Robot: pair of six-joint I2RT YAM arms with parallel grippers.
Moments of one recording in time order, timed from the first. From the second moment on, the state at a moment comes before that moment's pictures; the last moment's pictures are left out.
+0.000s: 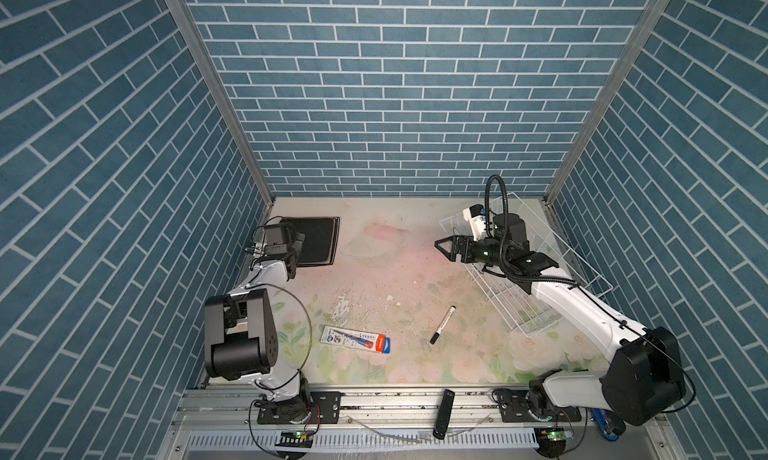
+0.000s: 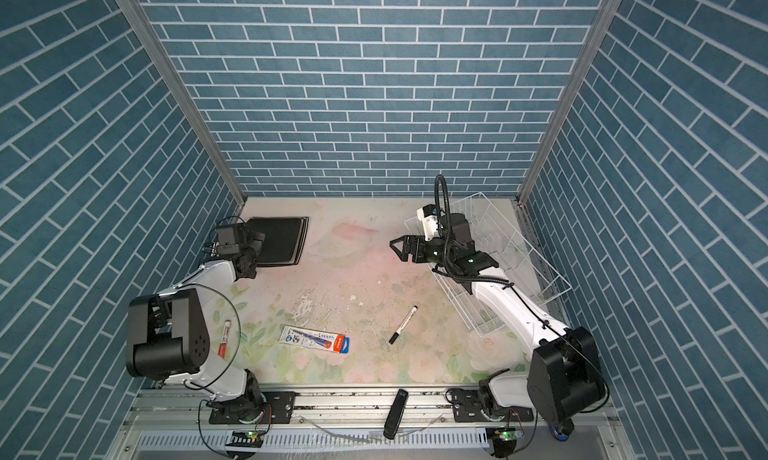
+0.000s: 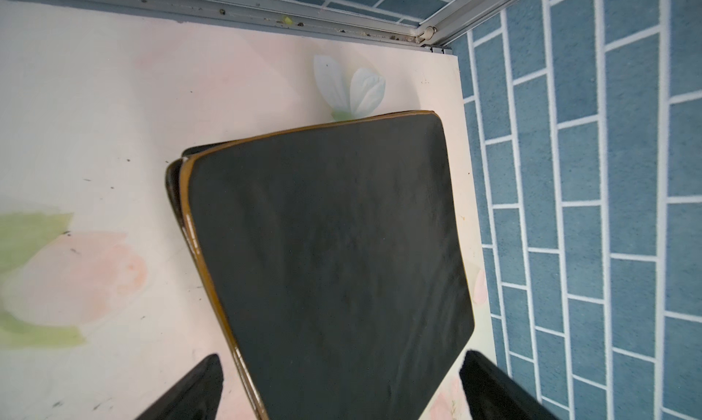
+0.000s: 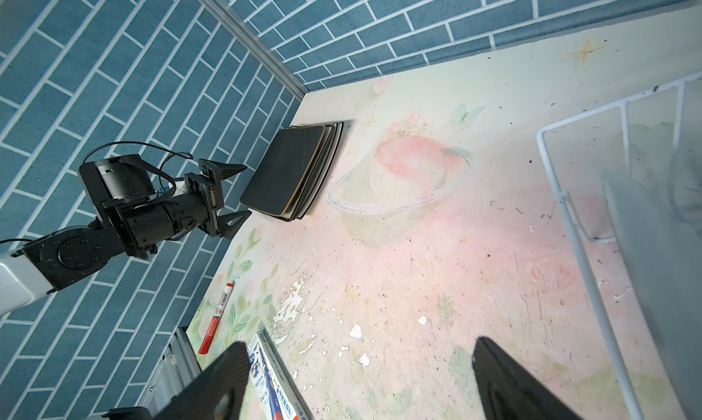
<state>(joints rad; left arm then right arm) 0.17 1.57 0.93 -0.11 -0.10 -1.20 0.47 1.34 1.01 -0.18 -0.47 0.45</state>
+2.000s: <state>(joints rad) -0.44 1.26 0.72 0.10 0.03 -0.64 0.60 1.59 1.41 -0.93 0.45 0.14</state>
